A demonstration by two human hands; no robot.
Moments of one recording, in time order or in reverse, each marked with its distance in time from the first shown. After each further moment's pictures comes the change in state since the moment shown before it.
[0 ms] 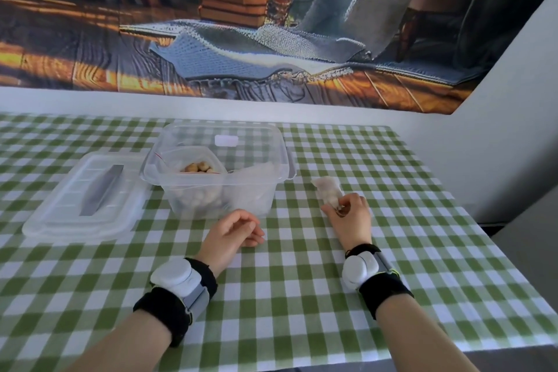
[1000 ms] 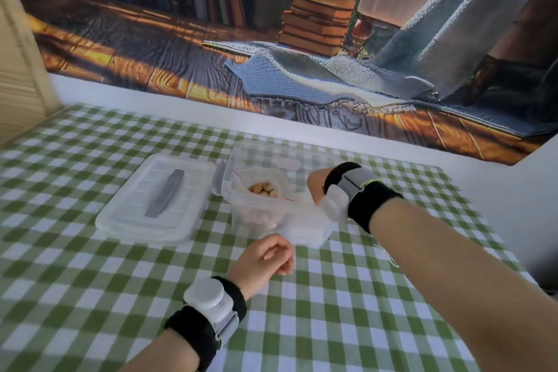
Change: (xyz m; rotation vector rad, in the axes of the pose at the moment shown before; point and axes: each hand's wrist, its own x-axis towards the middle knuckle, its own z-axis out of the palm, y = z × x) left_hand -0.006 -0.001 -0.046 0.003 -0.069 0.017; right_hand 0.082 -0.192 0.096 -1.224 -0.910 -0.527
